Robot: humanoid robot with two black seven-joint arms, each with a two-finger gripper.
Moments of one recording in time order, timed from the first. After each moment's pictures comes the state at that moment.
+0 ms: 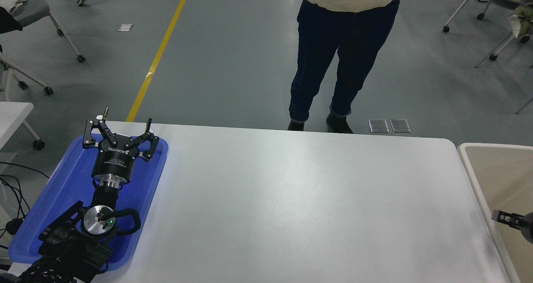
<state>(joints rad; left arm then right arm) -0.53 0.16 -1.10 -0.44 -0.08 -0.77 -0.38 0.64 -0.51 -0.56 0.15 -0.60 0.12 0.17</state>
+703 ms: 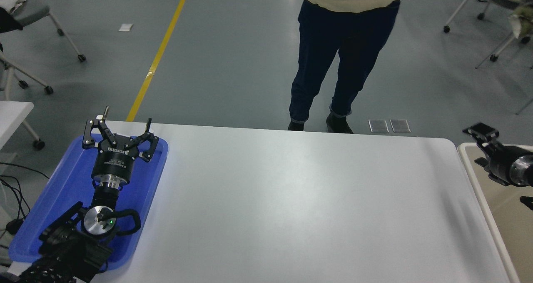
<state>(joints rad) -0.53 0.16 -1.10 -0.44 -0.08 -0.77 -0.38 0.72 -0.74 0.29 0.77 -0.26 0.13 0.17</state>
